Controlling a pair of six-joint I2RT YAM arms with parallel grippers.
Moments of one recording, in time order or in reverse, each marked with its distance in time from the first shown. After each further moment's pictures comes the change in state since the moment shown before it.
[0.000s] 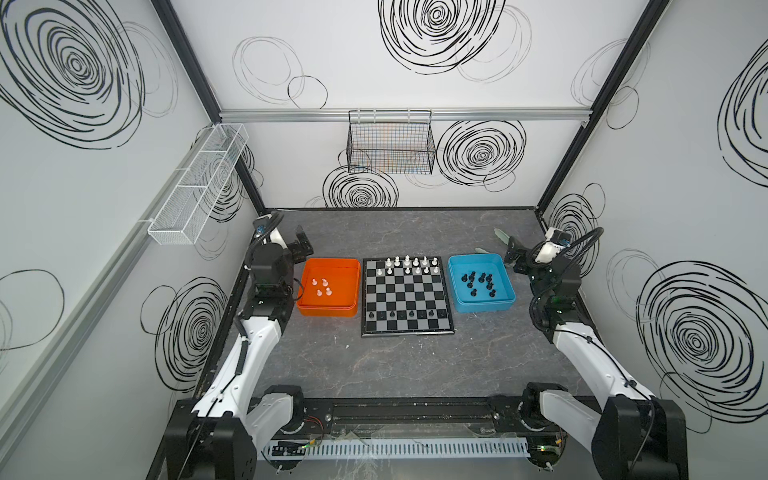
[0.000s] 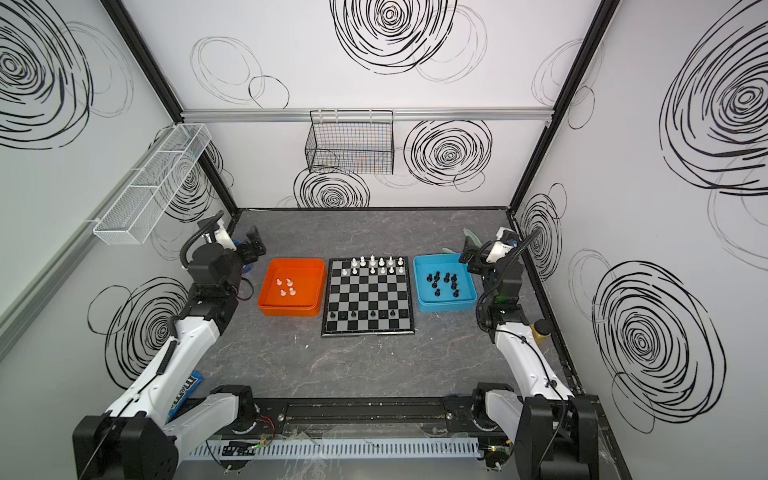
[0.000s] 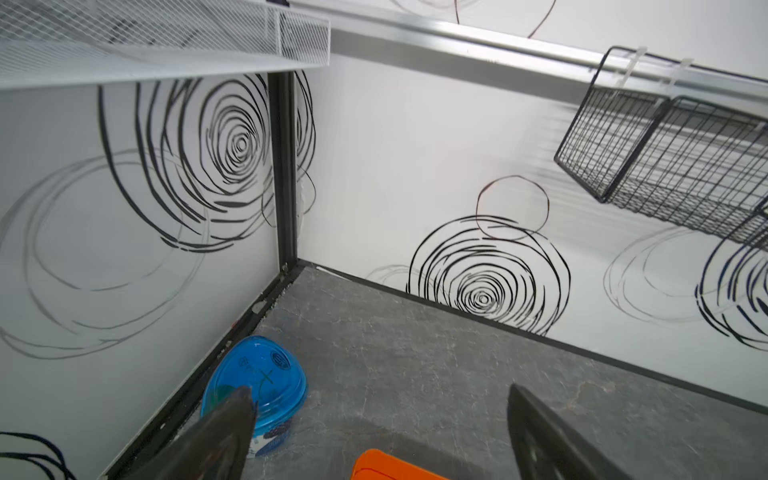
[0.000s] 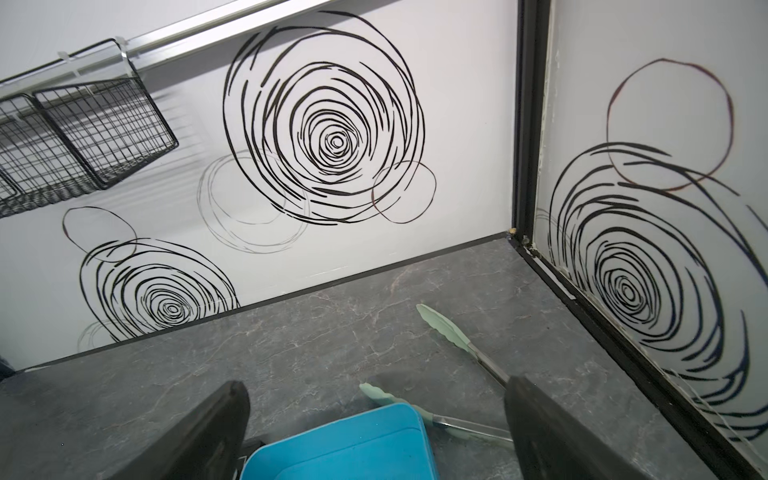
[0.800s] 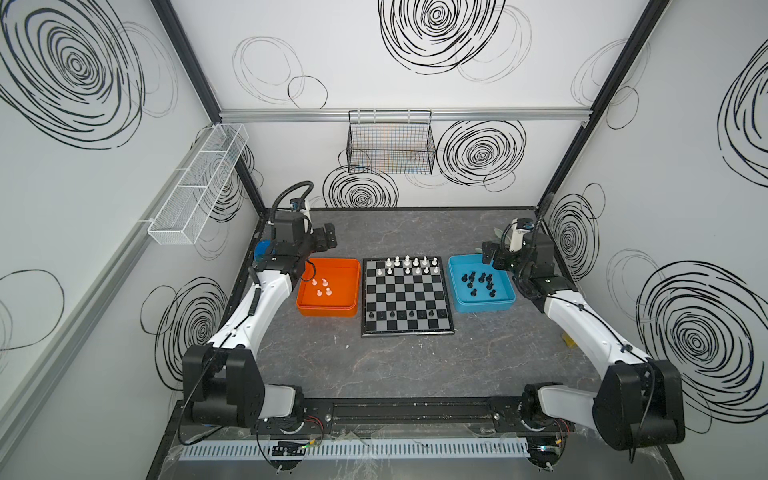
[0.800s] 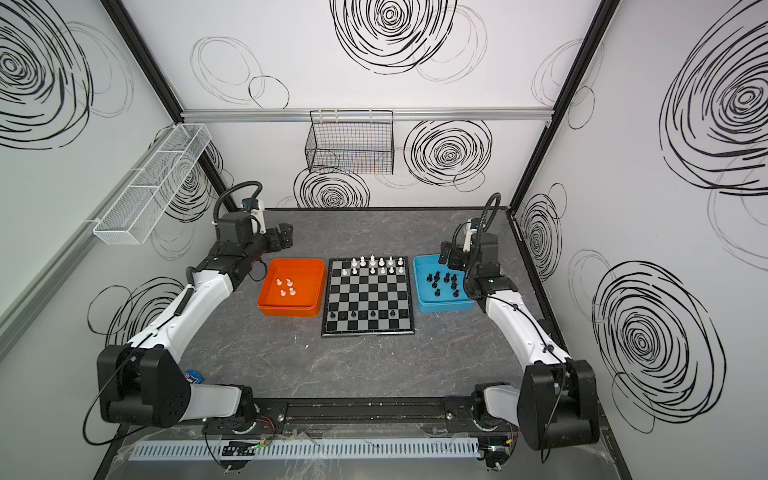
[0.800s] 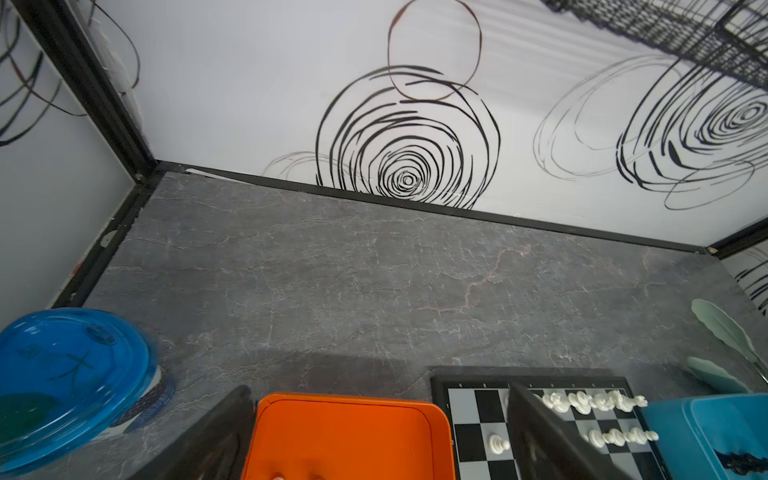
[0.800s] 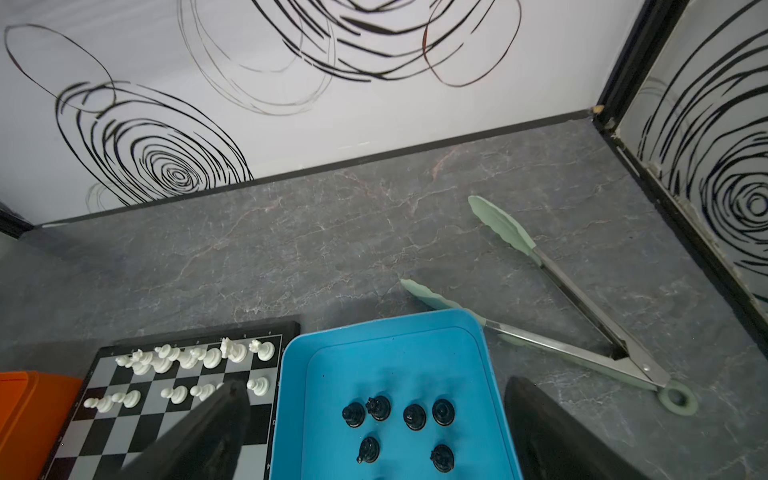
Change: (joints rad) left arm -0.098 0.319 0.299 -0.293 0.222 0.004; right arm 0.136 0.231 0.274 -0.450 -0.024 -0.035
